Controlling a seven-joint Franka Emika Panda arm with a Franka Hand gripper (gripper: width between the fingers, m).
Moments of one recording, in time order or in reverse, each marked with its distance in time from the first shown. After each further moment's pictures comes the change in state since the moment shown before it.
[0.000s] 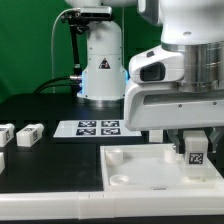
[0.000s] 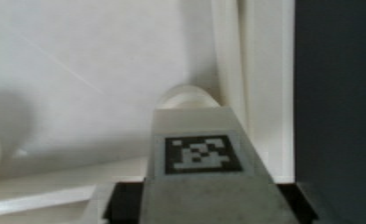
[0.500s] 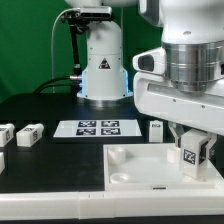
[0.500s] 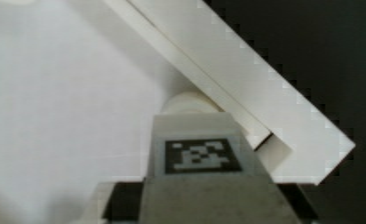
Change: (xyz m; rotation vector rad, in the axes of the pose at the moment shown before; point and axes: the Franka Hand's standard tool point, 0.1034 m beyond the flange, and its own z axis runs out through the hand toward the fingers) arm -0.003 -0.002 0.001 -0.015 0.020 0.658
